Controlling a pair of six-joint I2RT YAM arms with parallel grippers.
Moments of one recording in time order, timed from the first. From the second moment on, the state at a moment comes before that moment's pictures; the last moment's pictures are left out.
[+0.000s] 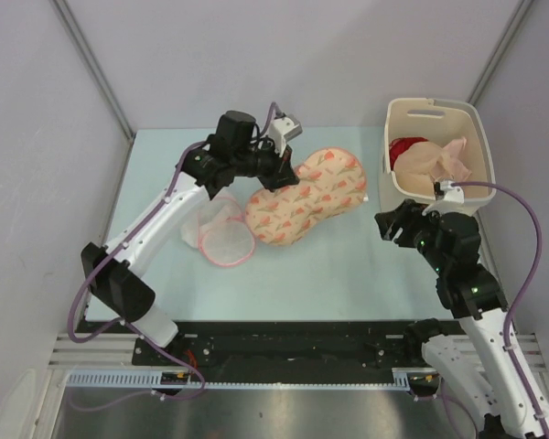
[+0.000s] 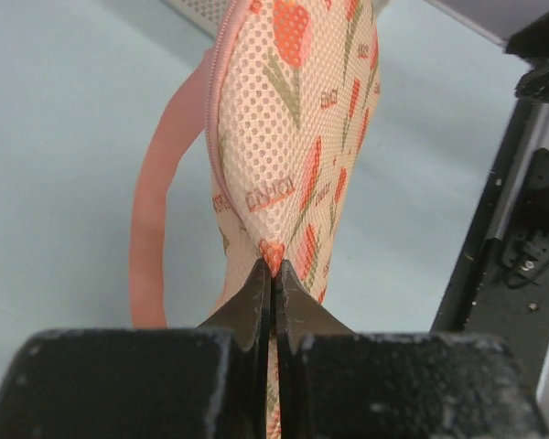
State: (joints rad) left arm -0.59 1.62 1.66 -0.60 0.49 0.09; right arm 0.34 0.62 0.81 -0.51 0.11 0.46
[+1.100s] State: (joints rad) left arm -0.44 1.38 1.58 -0.47 0.72 0.01; right arm 0.26 0.54 0.35 0.39 -0.50 0.53
